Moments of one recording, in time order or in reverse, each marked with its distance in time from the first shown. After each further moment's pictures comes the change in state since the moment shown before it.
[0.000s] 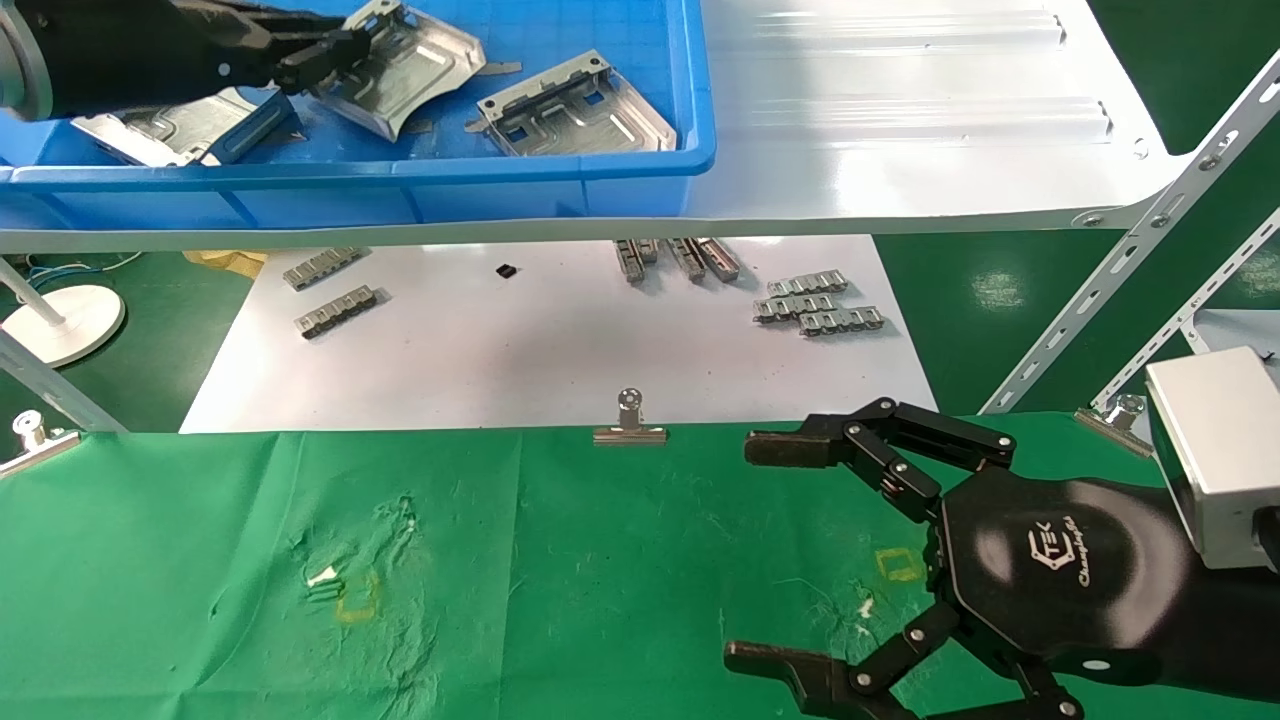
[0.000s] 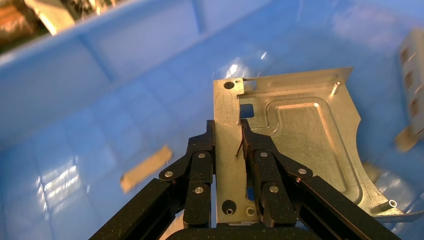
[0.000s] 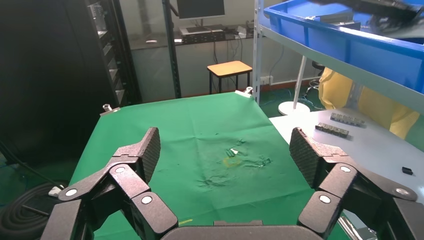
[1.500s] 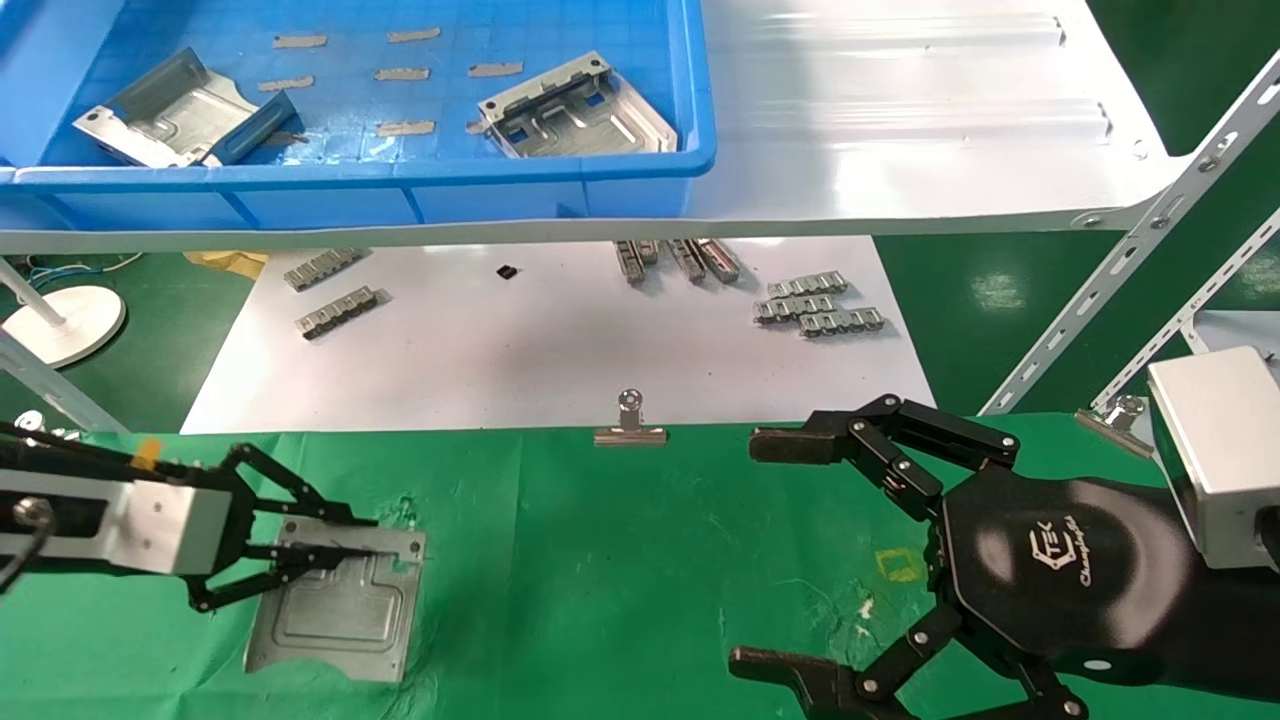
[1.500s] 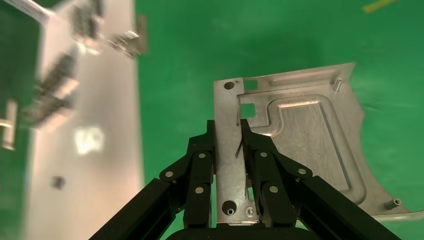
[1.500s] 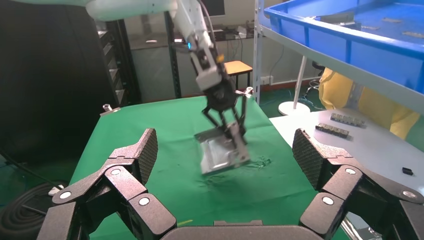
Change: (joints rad) left arm 0.429 -0.379 0.343 -0.566 -0.208 0.504 0.583; right arm 0.001 0.001 -0.002 0.000 0.002 0.001 -0.001
